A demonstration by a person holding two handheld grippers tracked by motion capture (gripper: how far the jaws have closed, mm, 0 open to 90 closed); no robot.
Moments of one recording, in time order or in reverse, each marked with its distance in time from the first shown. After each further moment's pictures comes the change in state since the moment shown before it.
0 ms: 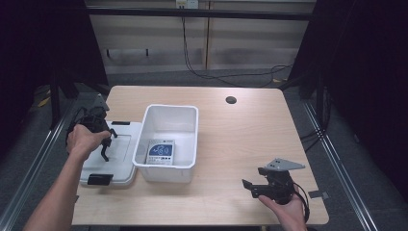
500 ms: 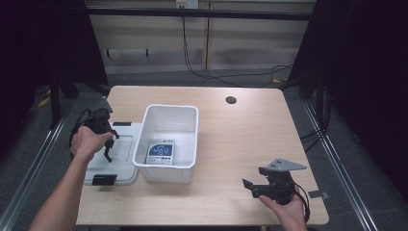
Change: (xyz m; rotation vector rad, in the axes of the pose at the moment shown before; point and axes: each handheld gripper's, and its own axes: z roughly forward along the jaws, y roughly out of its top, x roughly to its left) left arm -0.002 0.006 0.018 0.027 0.017 0.023; right arm 0.000 -0.001 -0.002 -0.020 -0.004 0.005
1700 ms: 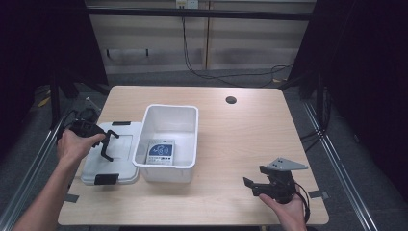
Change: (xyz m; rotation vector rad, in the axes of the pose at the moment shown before) left arm 0.026 -0.021 -0.014 -0.170 -0.061 0.066; right arm -0.001 0.001 -0.001 -0.022 -0.015 0.015
